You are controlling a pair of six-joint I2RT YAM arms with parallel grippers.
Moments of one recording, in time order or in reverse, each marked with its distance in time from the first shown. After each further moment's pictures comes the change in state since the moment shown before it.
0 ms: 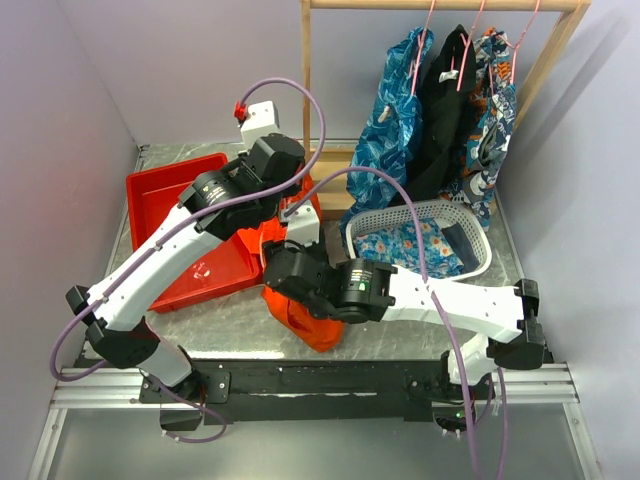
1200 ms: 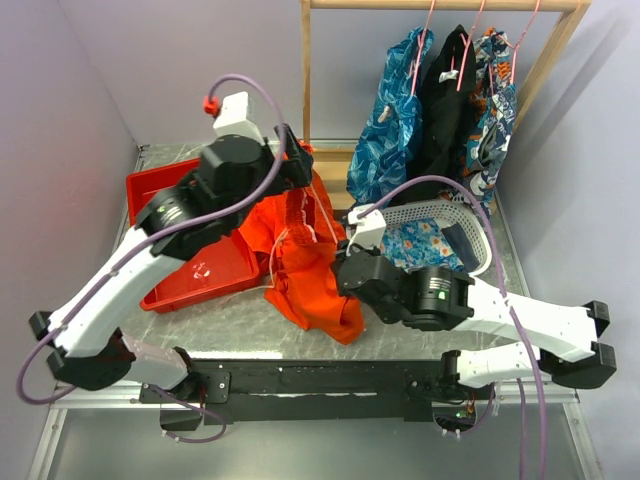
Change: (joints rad) left arm -0.006 -0.165 -0.089 0.201 0.167 0.057; right arm -0.070 -0.372 -0.291 -0.022 -0.104 0.029
